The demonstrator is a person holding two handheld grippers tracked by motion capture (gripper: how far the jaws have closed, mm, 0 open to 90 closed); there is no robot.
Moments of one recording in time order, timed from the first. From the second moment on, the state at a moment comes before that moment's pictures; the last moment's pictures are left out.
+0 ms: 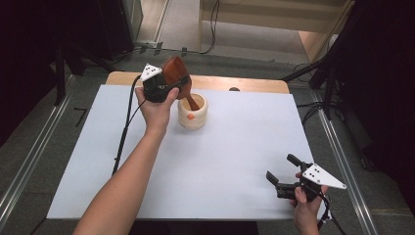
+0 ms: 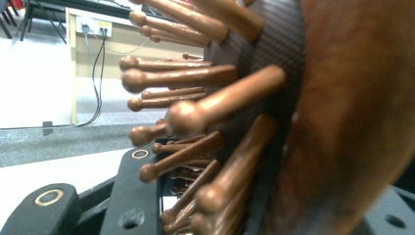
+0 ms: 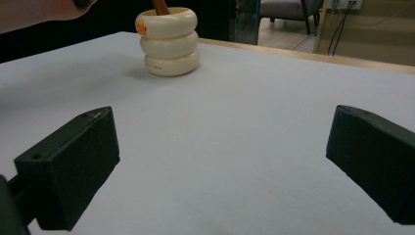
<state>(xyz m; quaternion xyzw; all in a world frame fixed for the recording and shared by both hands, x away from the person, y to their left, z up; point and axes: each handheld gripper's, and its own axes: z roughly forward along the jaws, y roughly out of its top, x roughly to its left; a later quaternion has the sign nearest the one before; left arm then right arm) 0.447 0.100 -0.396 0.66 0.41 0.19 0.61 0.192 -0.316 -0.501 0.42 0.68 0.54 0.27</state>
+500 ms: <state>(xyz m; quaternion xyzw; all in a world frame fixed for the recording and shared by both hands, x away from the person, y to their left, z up) 0.451 0.094 -0.405 0.66 0.42 0.18 0.60 0.192 -0.315 -0.502 0.42 0.68 0.54 0.26</state>
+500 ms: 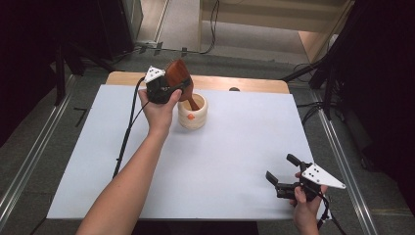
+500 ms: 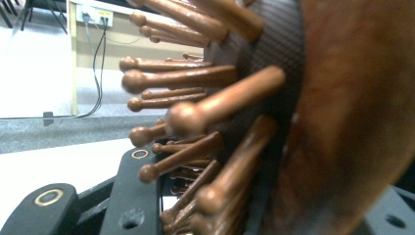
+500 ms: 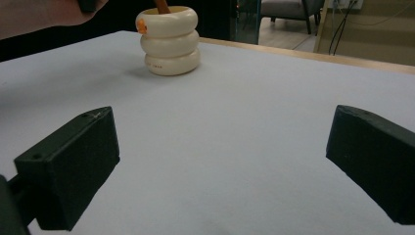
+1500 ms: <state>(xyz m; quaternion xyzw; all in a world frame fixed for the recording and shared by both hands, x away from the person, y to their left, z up) 0.456 0.093 -0.427 0.64 0.47 0.16 0.58 0.193 -0.316 -0.501 0.42 0.68 0.54 0.27</state>
